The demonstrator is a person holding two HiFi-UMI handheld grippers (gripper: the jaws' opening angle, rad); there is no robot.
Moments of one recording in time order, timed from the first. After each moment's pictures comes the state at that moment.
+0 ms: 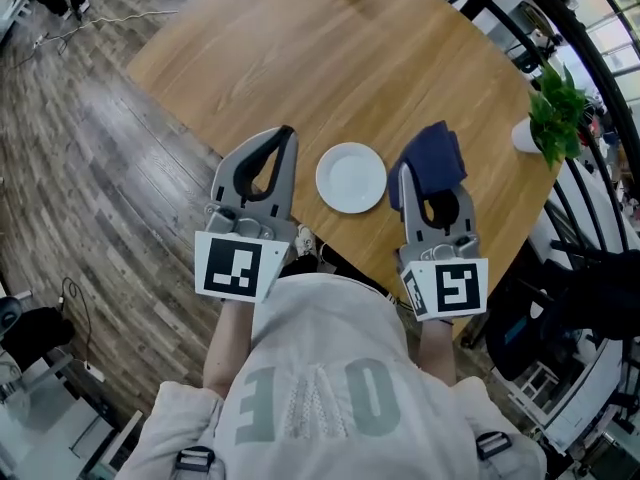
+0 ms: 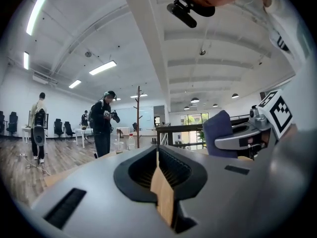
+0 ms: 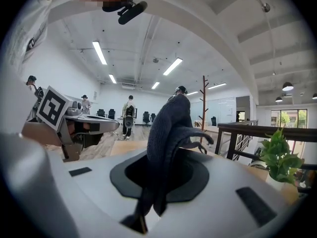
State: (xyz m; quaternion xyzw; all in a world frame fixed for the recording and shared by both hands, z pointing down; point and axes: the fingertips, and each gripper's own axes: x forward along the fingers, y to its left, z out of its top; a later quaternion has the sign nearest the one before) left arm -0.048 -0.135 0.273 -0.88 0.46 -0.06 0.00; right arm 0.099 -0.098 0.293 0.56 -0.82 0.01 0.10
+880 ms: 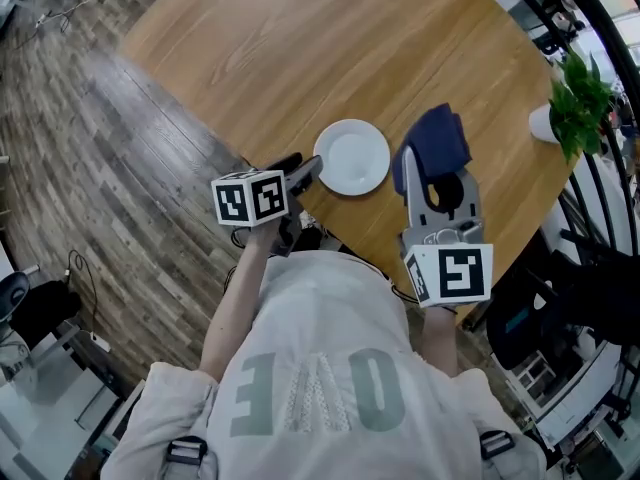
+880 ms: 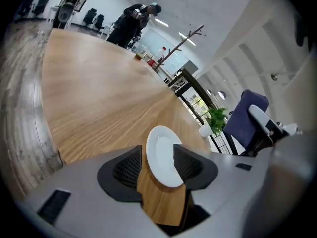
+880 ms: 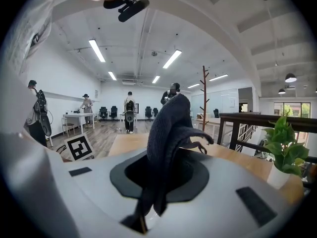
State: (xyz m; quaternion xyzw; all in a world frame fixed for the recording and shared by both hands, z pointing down) left arm -0.022 -0.111 0.514 -0.77 0.38 -0.14 -0.50; right arm 0.118 -0.109 0.329 0.54 -0.83 0.05 0.12
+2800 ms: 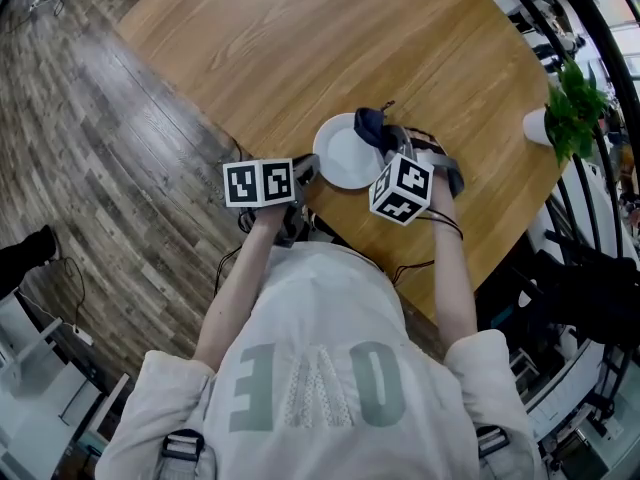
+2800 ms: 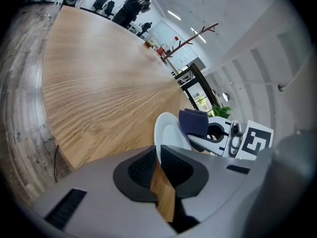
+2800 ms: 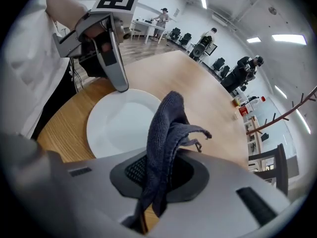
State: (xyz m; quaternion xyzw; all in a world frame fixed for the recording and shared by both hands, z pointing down) left arm -0.012 -0.094 0.548 -0.73 0.35 -0.14 -0.56; right arm 0.103 -0.128 0.538 0.22 -0.76 -0.09 0.61
